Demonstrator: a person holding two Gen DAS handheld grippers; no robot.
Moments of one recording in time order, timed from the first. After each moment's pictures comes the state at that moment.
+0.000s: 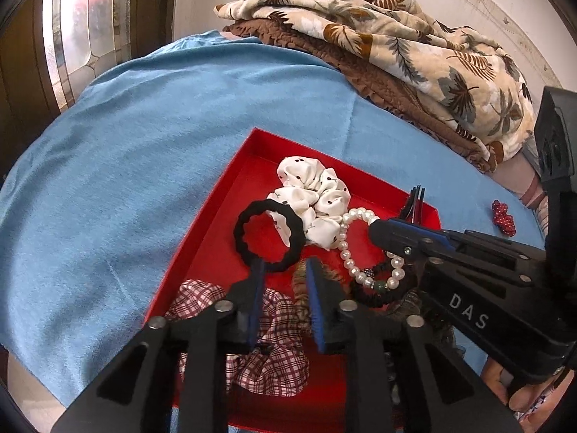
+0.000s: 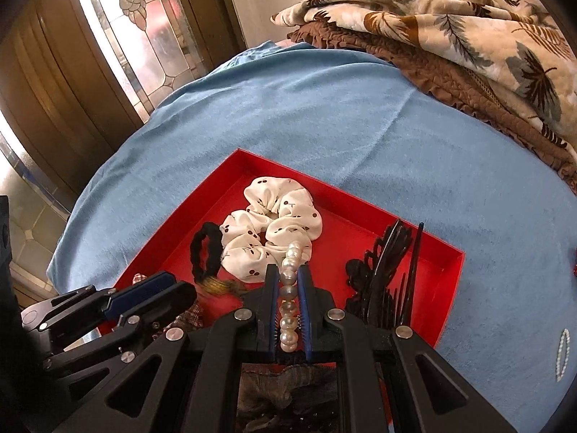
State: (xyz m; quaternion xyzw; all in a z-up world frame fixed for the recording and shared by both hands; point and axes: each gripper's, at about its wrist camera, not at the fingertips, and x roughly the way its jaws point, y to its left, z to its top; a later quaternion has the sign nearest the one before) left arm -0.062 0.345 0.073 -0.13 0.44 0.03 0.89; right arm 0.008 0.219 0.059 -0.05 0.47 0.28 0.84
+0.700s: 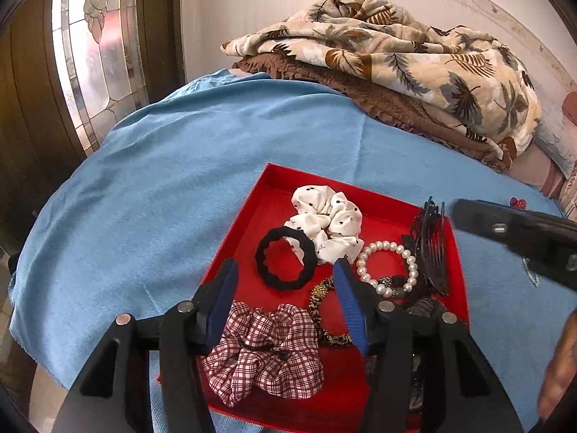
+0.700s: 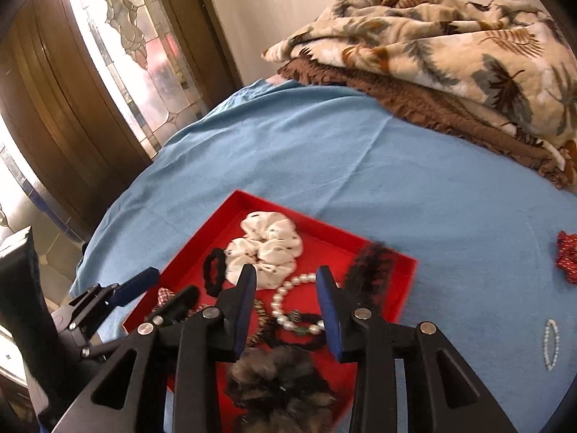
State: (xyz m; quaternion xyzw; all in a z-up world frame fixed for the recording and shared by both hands) left arm -0.074 0.333 0.092 -0.06 0.39 0.07 0.91; right arm -0.009 0.164 0.105 -0.01 0.42 0.26 0.87
